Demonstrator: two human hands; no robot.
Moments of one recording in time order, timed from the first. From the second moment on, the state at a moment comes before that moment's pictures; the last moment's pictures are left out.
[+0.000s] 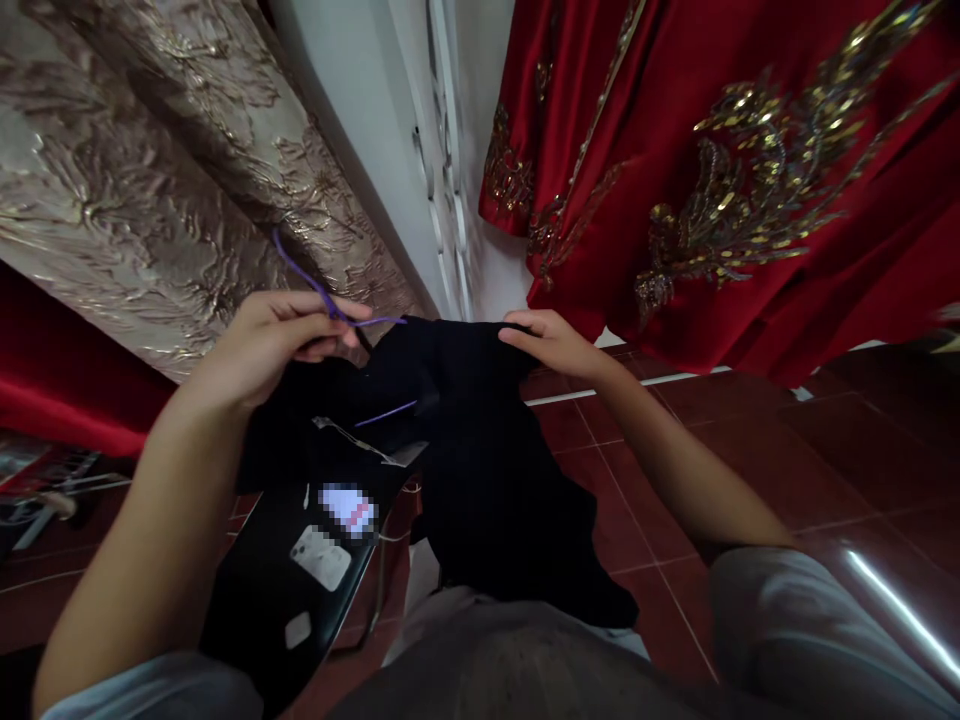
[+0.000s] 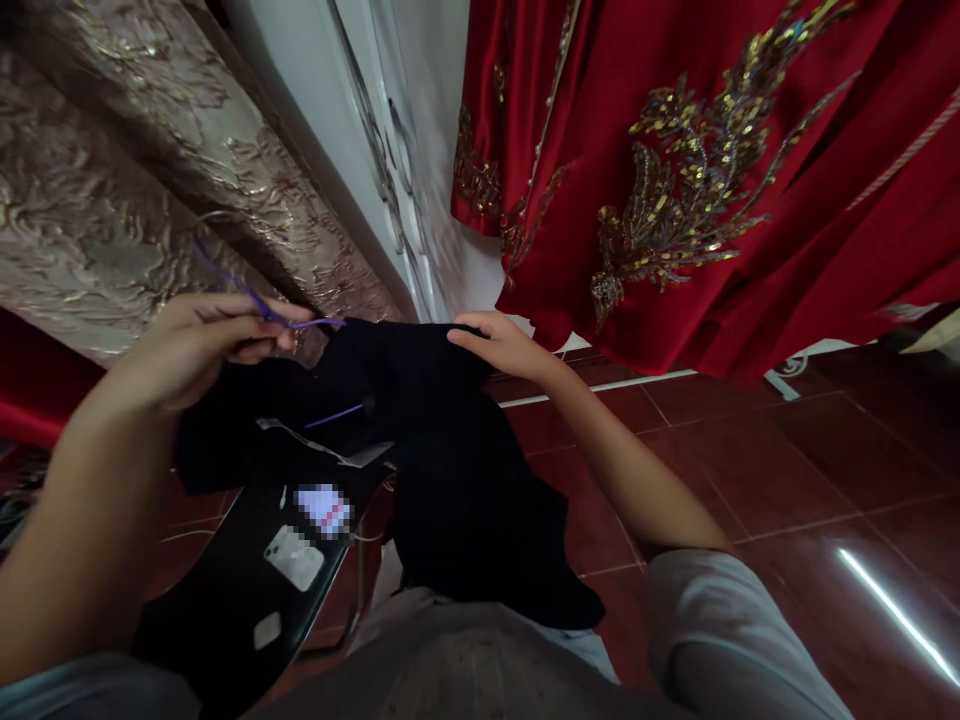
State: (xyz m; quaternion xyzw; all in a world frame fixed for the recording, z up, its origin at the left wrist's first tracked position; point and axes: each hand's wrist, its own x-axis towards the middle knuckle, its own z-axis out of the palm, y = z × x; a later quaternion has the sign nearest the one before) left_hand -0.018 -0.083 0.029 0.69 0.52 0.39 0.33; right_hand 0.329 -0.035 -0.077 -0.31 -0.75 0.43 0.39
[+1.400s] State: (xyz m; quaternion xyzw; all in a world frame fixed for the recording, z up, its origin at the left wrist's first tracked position) left_hand 0.131 -0.159 -0.130 0.48 0.47 0.67 0.31; right_hand 0.251 -0.159 -0.140 -0.42 -0.62 0.47 0.47
